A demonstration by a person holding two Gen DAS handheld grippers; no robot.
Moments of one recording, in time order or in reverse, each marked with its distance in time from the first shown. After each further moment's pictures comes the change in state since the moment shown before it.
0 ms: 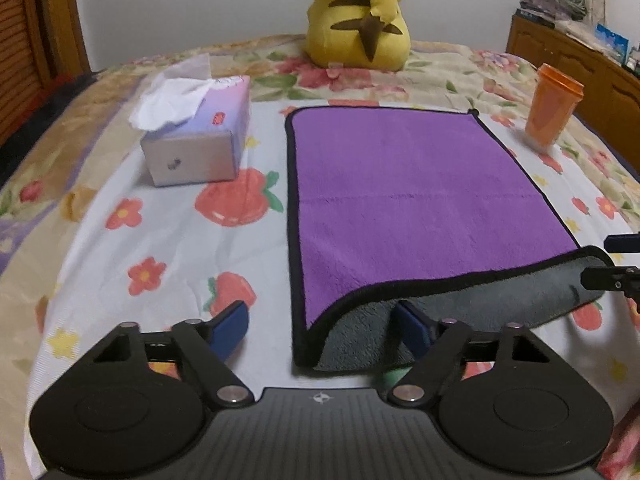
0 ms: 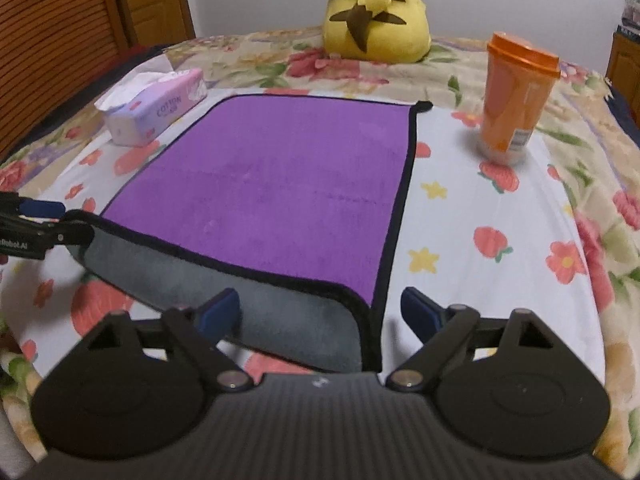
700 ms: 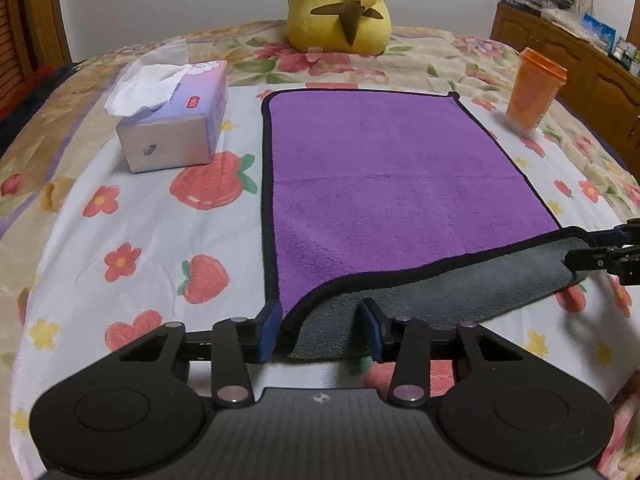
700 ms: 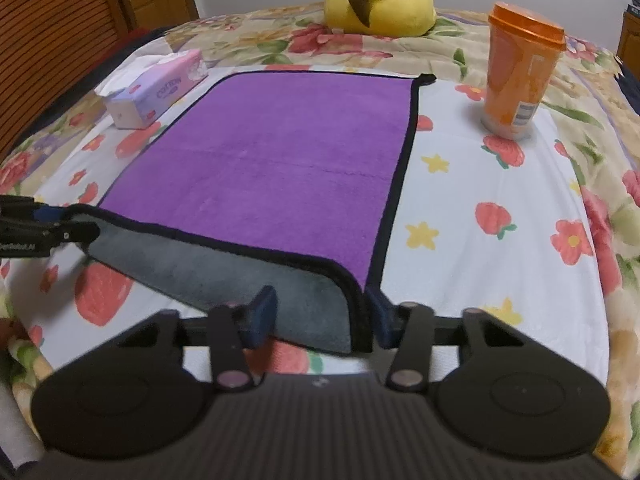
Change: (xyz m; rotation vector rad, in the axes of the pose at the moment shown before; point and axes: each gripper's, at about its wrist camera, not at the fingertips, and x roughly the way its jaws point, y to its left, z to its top) left arm 0.002 -0.007 -0.004 0.015 0.039 -0.049; right arm 0.001 -0.008 -0.001 0.003 0.072 0.026
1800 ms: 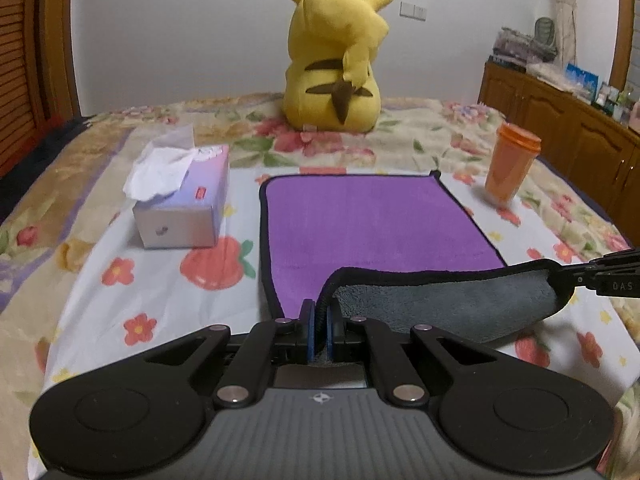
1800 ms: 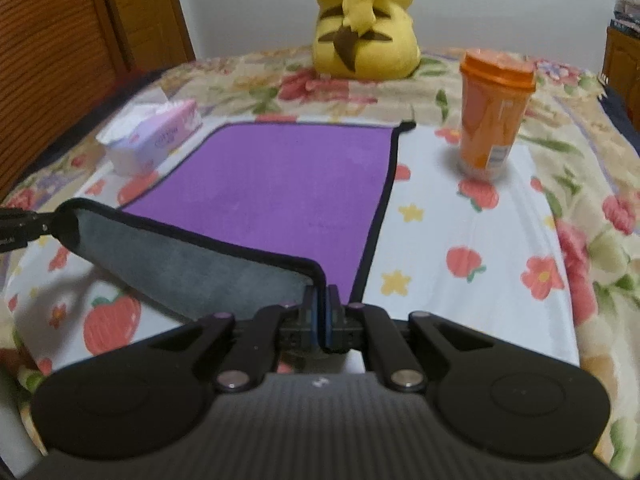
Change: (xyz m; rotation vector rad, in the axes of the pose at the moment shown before) left arm -0.046 -0.007 0.017 -0.011 -0.213 -0.015; right arm -0.025 -0.016 0.014 0.025 -0.140 0.003
